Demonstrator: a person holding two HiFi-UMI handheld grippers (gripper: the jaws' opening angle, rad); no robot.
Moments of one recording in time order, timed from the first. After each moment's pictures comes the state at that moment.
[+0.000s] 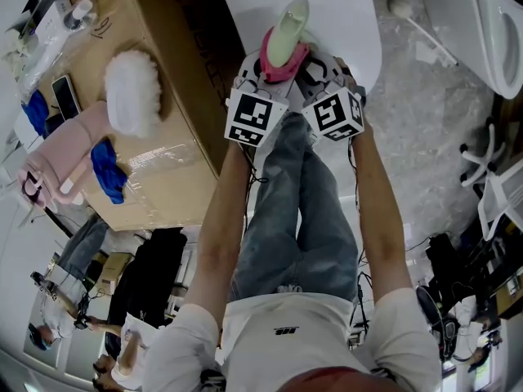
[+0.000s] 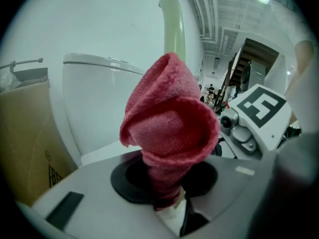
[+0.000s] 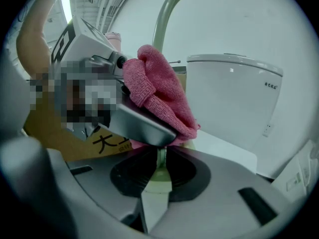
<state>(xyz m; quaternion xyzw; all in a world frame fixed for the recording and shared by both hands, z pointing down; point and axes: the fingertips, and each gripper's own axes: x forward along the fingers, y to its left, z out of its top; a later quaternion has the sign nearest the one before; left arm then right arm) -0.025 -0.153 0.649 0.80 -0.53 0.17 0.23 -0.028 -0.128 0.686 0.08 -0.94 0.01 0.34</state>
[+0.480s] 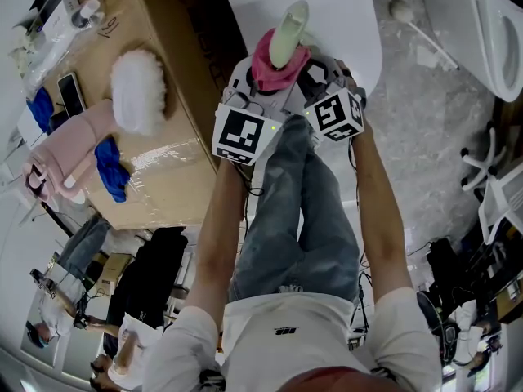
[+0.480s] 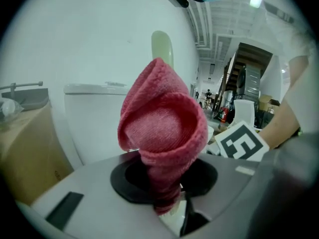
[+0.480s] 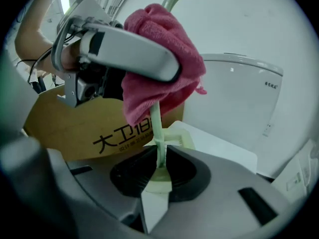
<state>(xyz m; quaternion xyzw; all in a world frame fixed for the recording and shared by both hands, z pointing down) -0.031 -0.153 0.581 0.81 -0.53 0.15 0.19 -0.027 -0.127 0.686 0.08 -0.94 0.01 0.34</state>
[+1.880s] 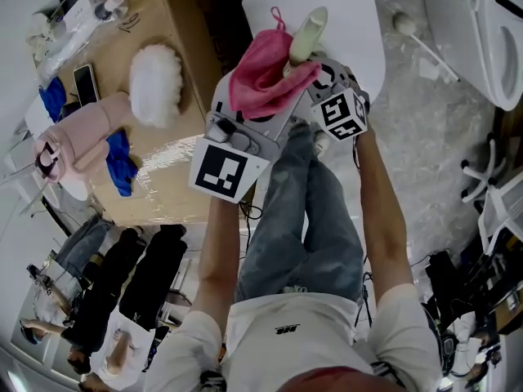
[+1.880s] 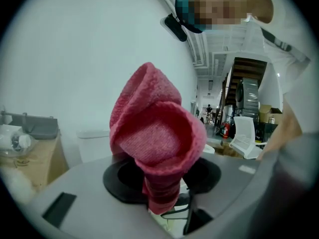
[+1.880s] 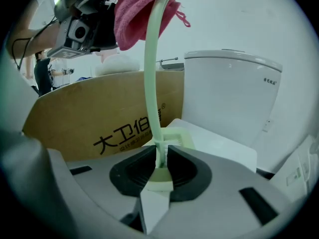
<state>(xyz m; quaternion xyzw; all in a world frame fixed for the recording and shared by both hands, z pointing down) -0.050 -0.139 0.461 0.81 -0.56 0.06 0.14 -0.028 -0.129 0.685 0.08 -0.93 0.03 0.35</state>
